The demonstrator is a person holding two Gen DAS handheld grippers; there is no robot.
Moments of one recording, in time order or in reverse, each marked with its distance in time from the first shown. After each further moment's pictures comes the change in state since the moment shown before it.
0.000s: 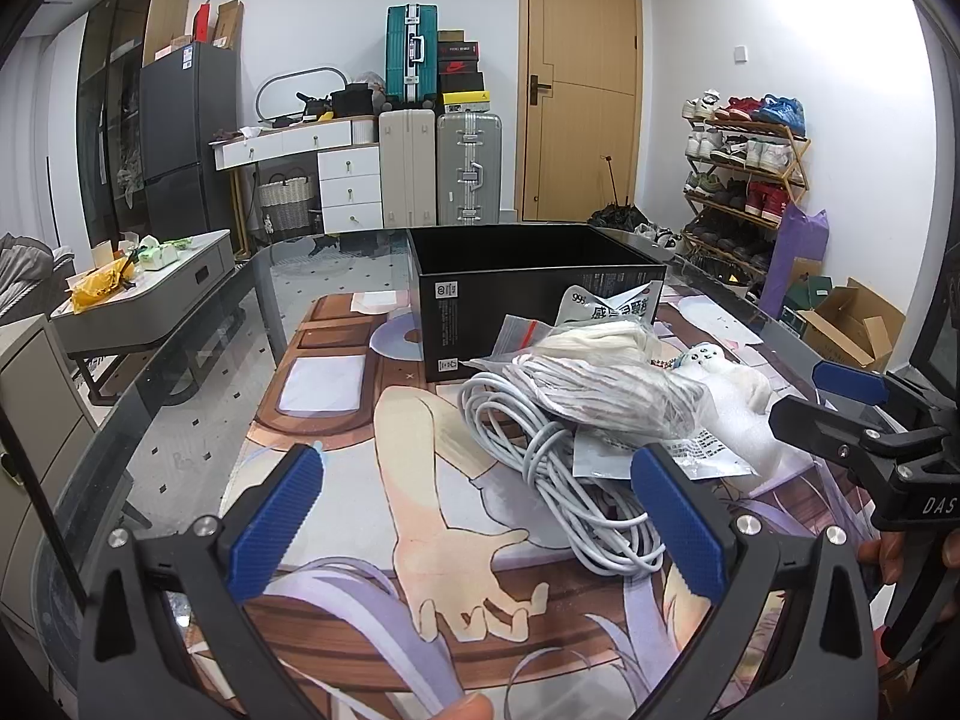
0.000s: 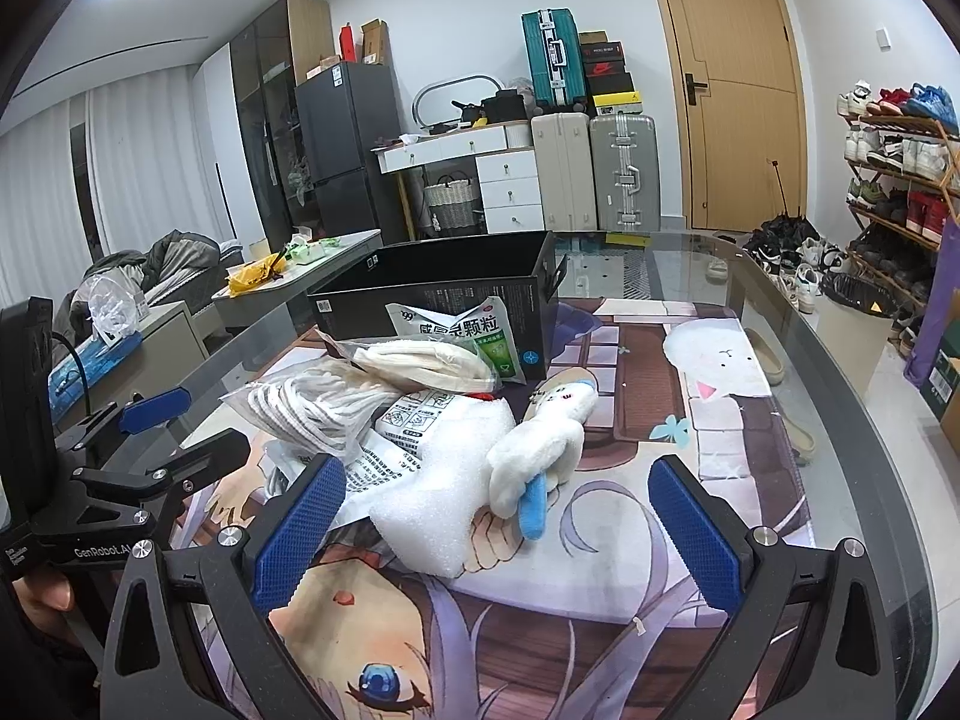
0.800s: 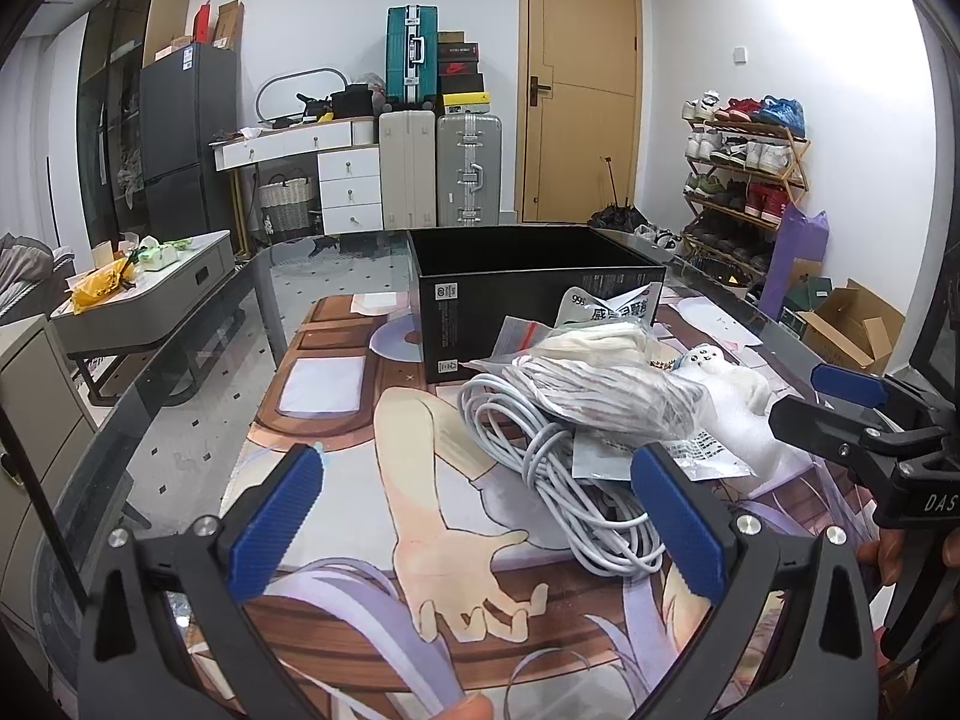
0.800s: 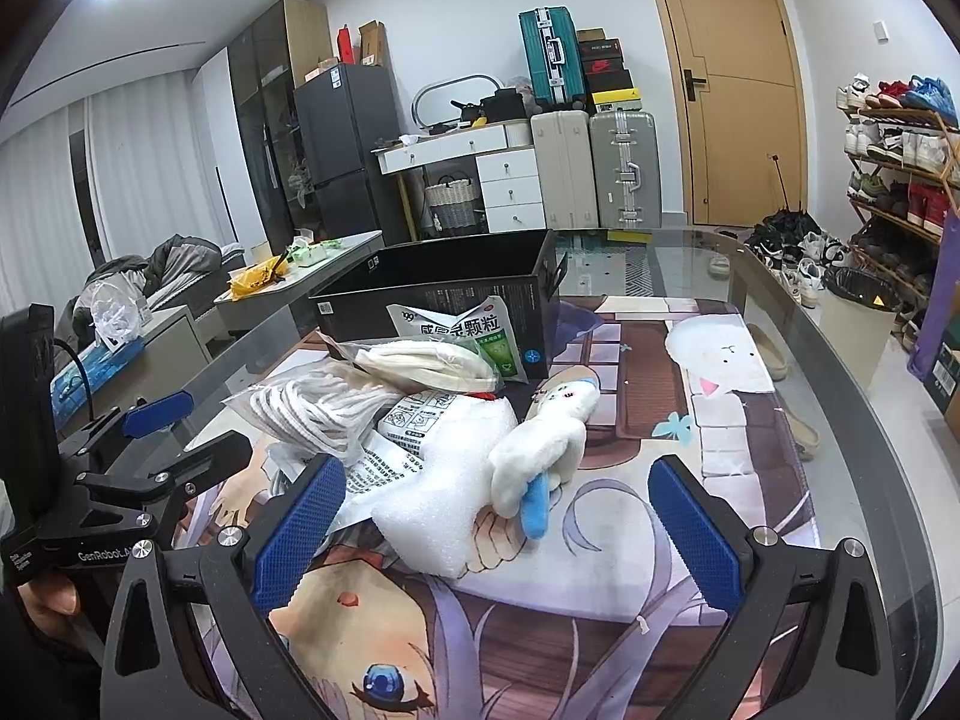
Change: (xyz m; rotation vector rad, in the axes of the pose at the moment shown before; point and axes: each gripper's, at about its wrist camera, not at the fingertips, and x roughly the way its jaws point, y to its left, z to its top) left arm -0.001 0.001 0.000 -0.001 -0.001 -0.002; right arm 0.001 0.001 0.000 0.011 0.001 0.007
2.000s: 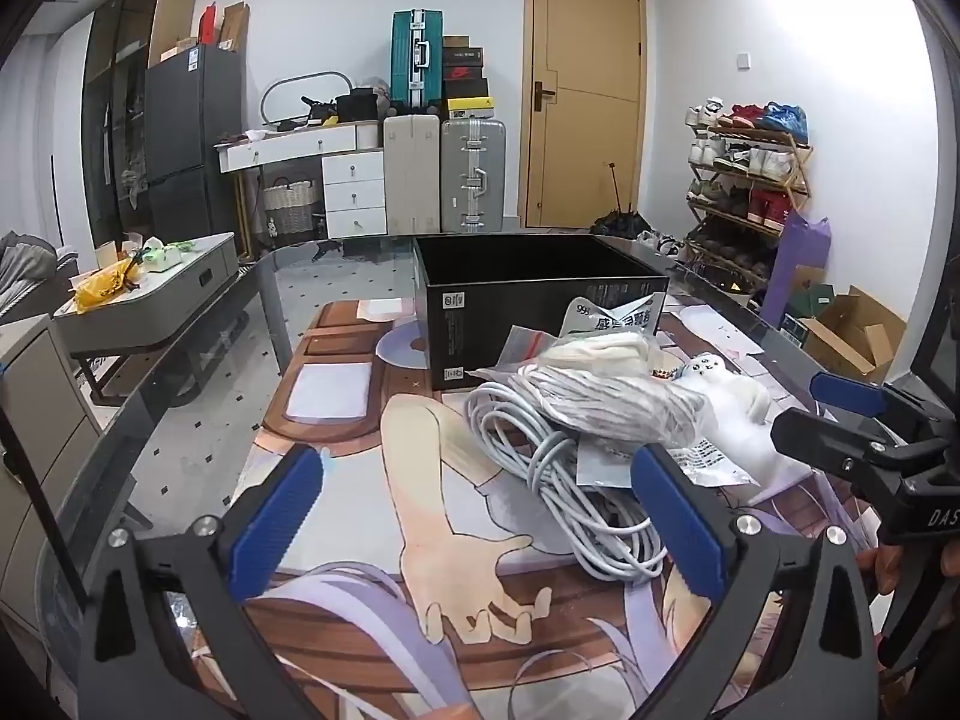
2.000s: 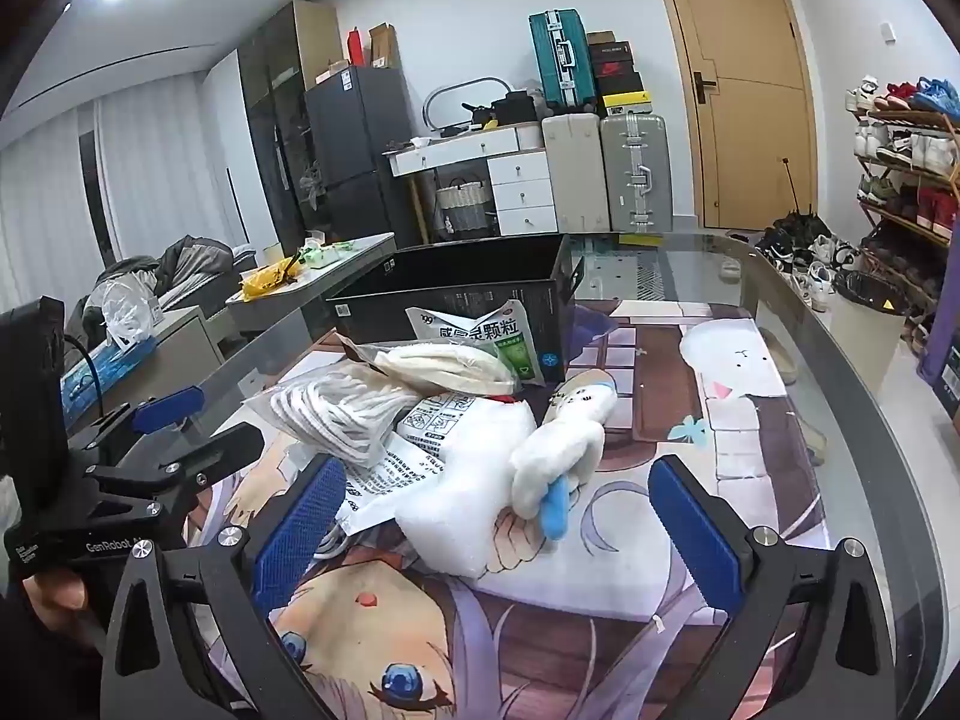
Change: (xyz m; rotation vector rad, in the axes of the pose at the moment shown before) left arm -0.005 0.000 0.003 0.006 -0.010 0.009; right arm -0.003 0.007 0.002 -0.007 -0.008 0.020
